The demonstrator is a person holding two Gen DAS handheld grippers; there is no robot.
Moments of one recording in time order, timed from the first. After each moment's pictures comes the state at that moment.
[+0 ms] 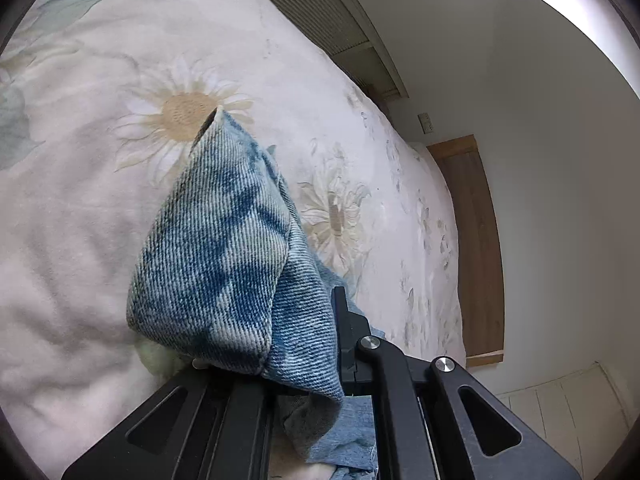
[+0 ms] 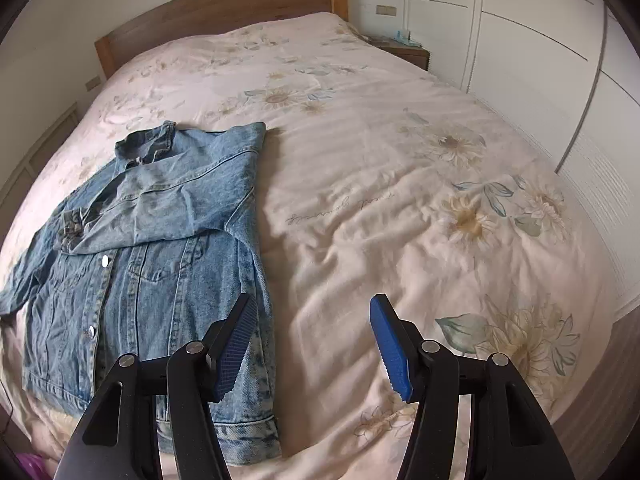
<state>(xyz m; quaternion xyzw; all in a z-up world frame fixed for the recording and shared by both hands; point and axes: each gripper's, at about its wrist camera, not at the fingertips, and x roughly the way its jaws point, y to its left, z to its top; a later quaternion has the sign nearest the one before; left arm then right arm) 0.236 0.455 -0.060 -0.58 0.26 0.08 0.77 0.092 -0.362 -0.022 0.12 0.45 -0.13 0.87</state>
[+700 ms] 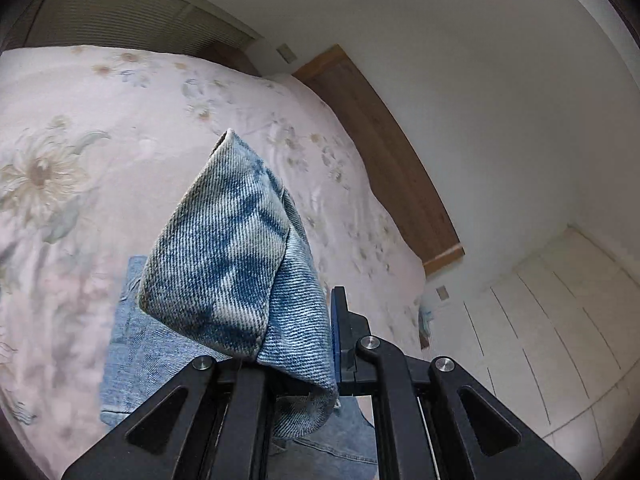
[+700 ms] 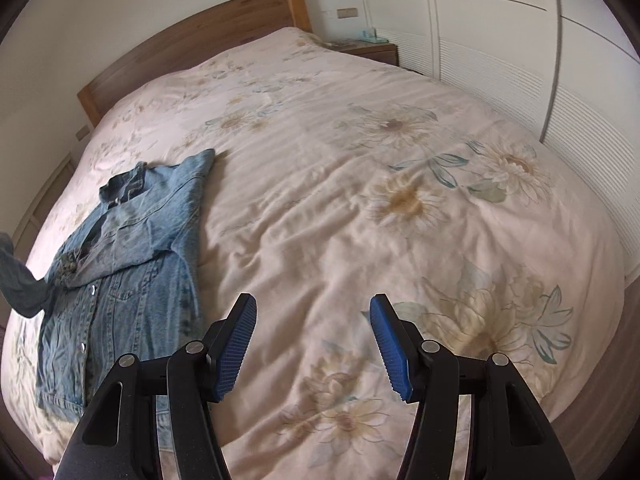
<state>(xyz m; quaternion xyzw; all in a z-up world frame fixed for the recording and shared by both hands) 0.357 0.234 0.096 -0.43 0.27 -0.11 0.85 0.034 -0.451 -0.040 0.20 0.41 -0.15 0.88</state>
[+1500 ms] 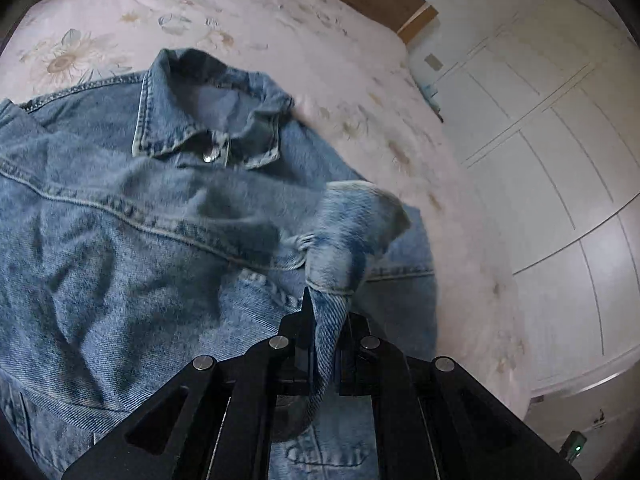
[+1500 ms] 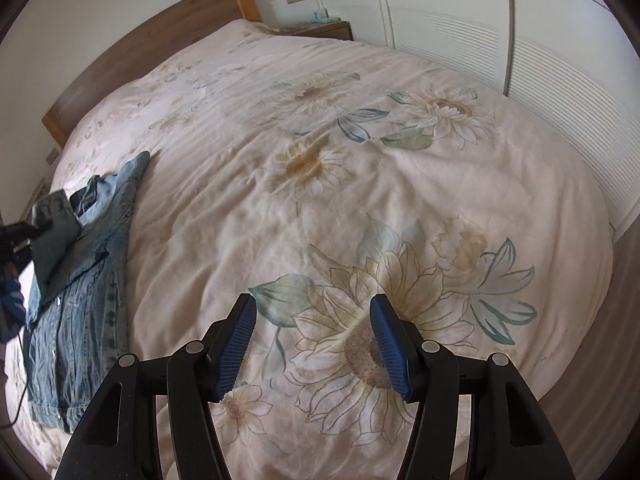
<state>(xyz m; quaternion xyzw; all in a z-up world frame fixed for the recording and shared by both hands) 0.365 -0.097 -0.096 -0.16 0.51 -0.27 0.80 -0.009 -0.519 -0.084 0.25 0.43 -0.19 0.85</state>
